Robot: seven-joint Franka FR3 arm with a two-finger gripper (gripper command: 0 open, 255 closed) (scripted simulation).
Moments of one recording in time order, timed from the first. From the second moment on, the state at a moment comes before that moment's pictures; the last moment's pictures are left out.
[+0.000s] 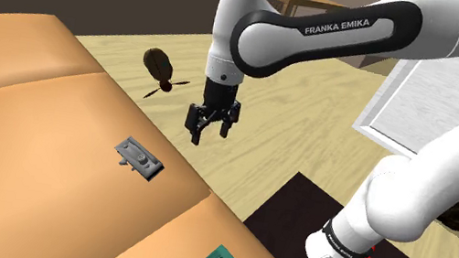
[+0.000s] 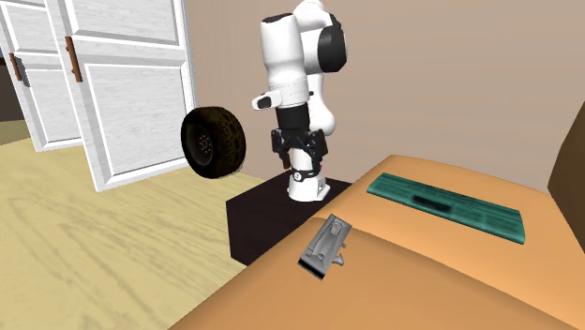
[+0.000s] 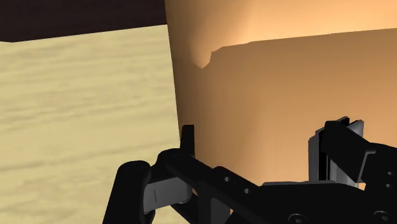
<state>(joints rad) 0.13 -0.23 0.30 -2.26 0.24 1.97 0.42</state>
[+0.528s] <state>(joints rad) 0.17 0.04 0.37 -2.05 0.18 2.08 0.56</state>
